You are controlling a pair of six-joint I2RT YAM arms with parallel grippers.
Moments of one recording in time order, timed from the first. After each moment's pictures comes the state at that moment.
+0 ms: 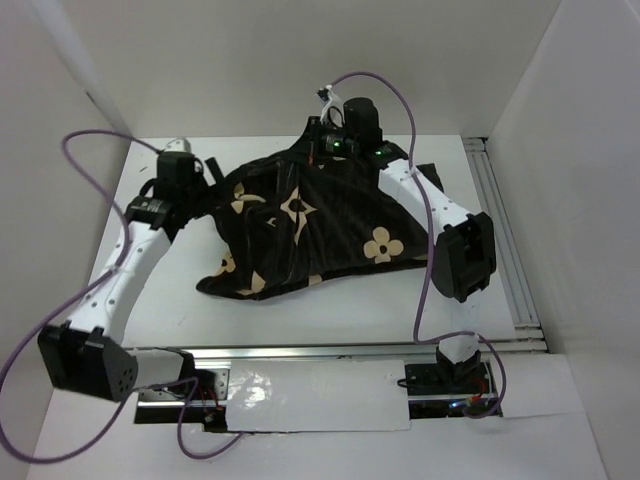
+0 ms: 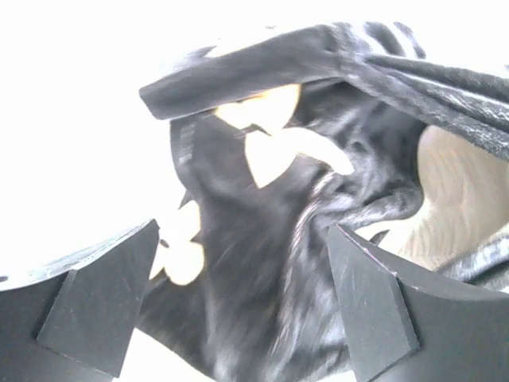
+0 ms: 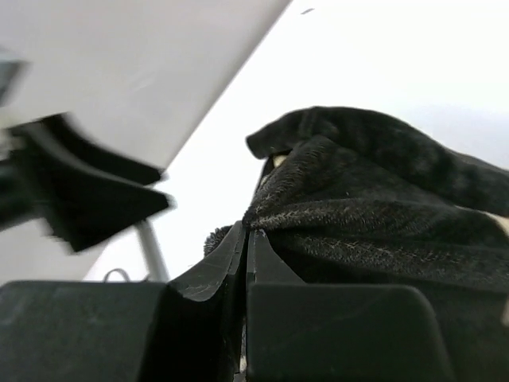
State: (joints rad) left arm -0.19 1.31 1.25 -0.61 -0.12 -0.54; right arm 0.48 1.95 1.83 -0.10 -0.64 0.53
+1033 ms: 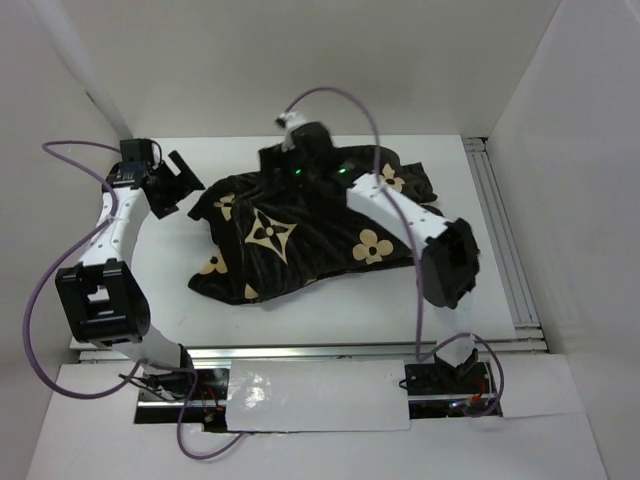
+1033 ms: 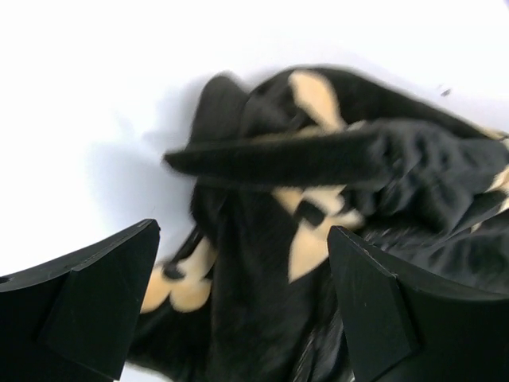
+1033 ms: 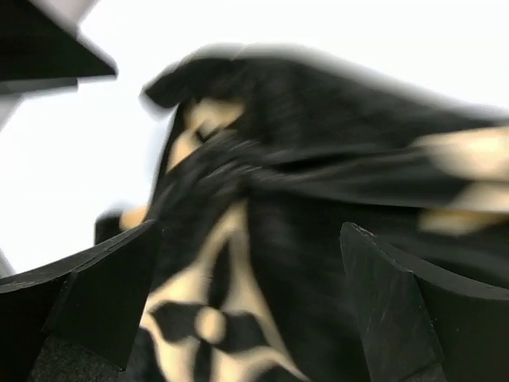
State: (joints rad) left arm 0.17 1.54 1.34 -0.63 0.12 -0.56; right arm 0.74 2.03 1.87 -0.31 -0.12 0.24
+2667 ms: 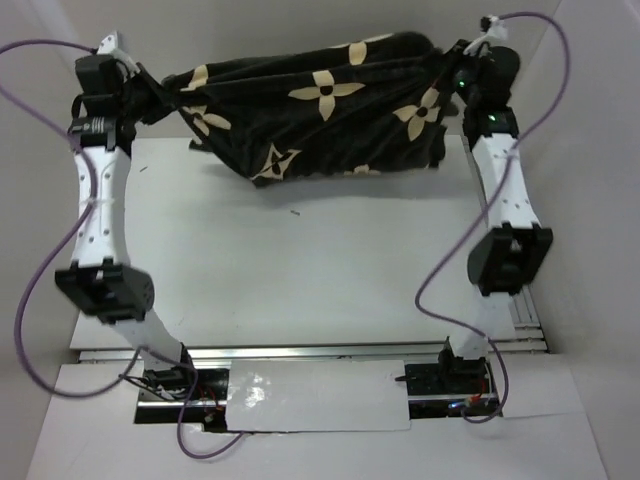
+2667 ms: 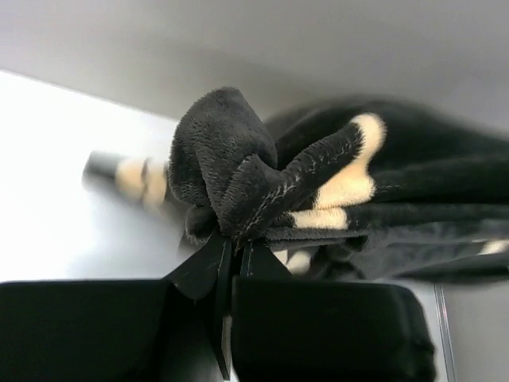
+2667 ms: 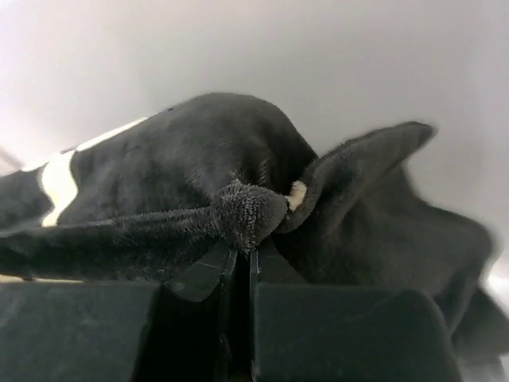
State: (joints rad) left arm 0.16 1.81 2.16 -0.66 0.26 -0.47; right arm -0.04 1.98 2.10 -0.11 -0.33 0.39
